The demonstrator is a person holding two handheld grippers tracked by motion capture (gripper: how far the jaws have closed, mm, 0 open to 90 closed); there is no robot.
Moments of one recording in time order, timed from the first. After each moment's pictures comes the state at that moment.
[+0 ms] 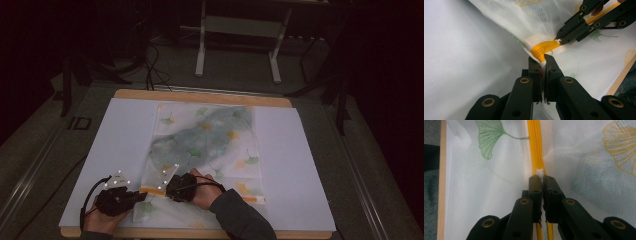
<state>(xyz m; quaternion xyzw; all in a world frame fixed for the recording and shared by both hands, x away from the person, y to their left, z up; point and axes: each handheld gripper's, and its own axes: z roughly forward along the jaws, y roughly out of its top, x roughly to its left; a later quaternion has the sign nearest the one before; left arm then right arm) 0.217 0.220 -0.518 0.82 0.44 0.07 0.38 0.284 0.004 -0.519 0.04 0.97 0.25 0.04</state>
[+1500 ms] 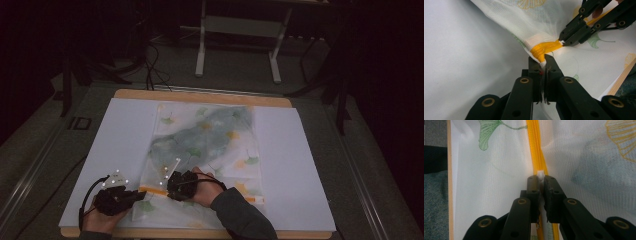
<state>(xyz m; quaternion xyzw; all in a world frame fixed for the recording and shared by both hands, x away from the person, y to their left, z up) 0.217 0.223 -0.517 0.81 0.44 0.07 0.38 0.294 0.003 -0.518 0.06 0.97 0.24 0.00</state>
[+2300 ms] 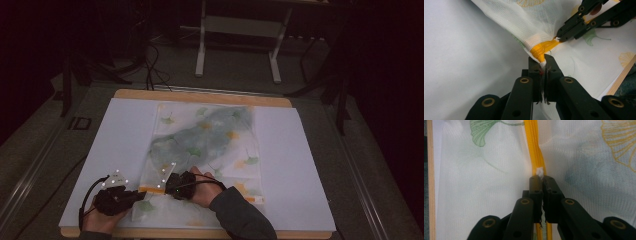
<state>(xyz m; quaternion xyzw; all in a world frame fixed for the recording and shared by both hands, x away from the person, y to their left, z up) 0.217 0.223 -0.517 0.81 0.44 0.07 0.38 0.288 0.008 -0.516 0.04 0.97 0.22 0.05</state>
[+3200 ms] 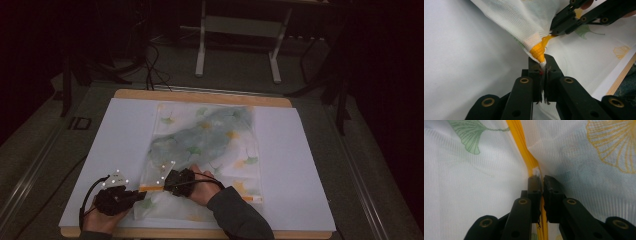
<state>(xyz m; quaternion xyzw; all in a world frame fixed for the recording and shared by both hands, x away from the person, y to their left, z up) 0.217 0.222 -0.516 0.81 0.44 0.07 0.38 0.293 0.012 -0.517 0.06 0.97 0.22 0.09</state>
